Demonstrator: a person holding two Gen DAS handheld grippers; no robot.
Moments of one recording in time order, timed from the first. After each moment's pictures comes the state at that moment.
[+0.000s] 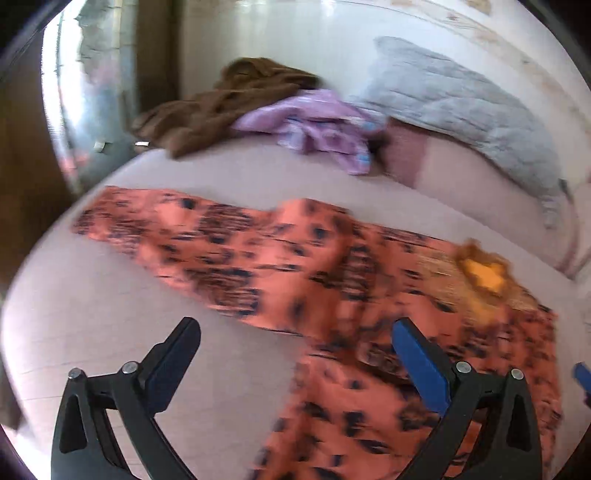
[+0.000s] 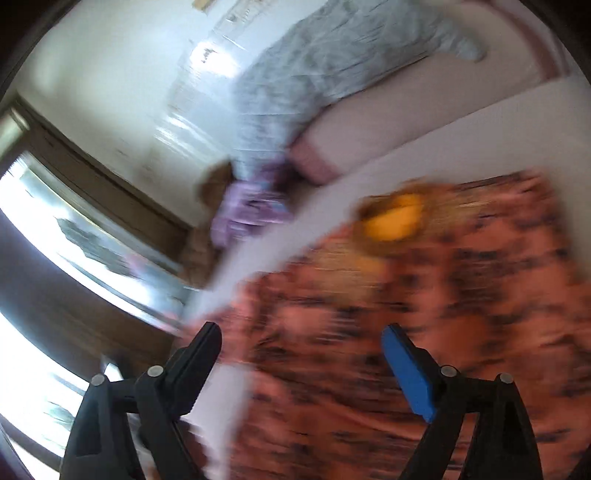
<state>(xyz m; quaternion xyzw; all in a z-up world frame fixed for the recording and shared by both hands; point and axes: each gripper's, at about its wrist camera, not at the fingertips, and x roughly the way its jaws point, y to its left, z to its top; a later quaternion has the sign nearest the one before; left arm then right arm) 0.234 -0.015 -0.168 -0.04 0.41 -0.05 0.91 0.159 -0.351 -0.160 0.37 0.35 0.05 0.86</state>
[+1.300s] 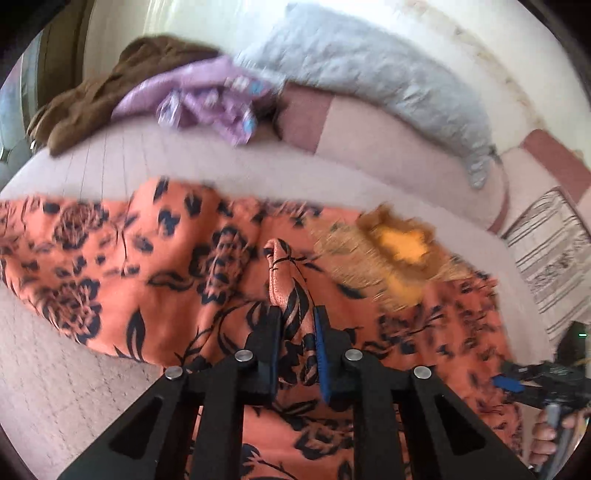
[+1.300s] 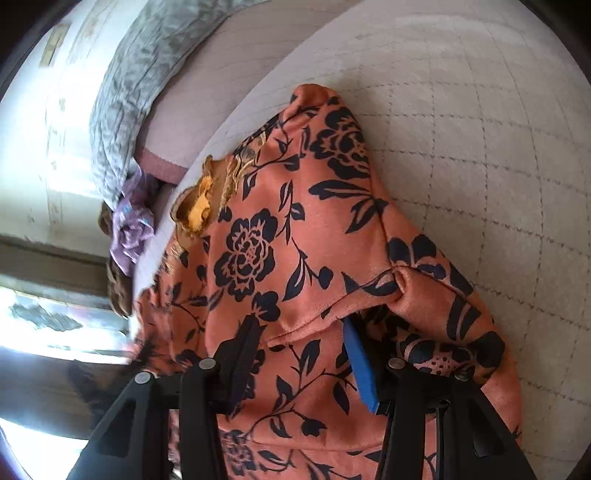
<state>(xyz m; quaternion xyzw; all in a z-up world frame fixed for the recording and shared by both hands) 0.265 -0.074 -0.183 -0.05 0.43 -0.22 0.88 0.129 -0.483 -0.274 0.48 0.44 -0.06 0.76</state>
